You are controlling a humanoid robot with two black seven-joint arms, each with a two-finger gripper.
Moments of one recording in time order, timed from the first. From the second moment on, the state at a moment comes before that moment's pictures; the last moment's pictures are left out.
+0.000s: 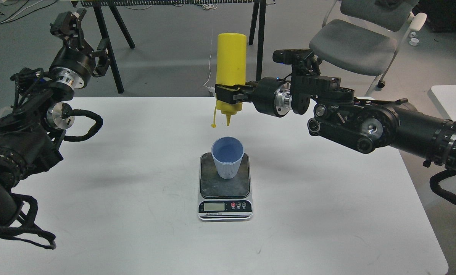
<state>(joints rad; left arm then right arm) -1.03 0.23 -0.43 -0.19 -0.02 -0.39 -0.49 1.26 -0.21 0.00 0.97 -1.23 0.05 0.15</state>
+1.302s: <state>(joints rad) -1.03 0.23 -0.43 -0.20 -0.02 -0.39 -0.49 1.27 -0.23 0.12 0.98 -1.15 0.08 0.14</state>
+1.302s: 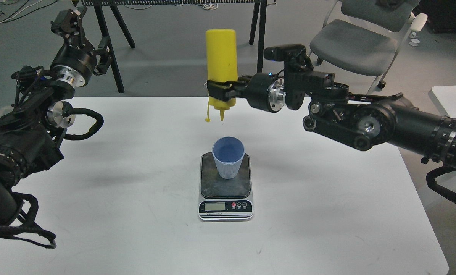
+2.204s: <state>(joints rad) -1.04 0.21 -0.43 -0.20 -0.02 -0.39 -0.49 0.35 -0.44 0.96 1.20 0.60 0.49 0.18</state>
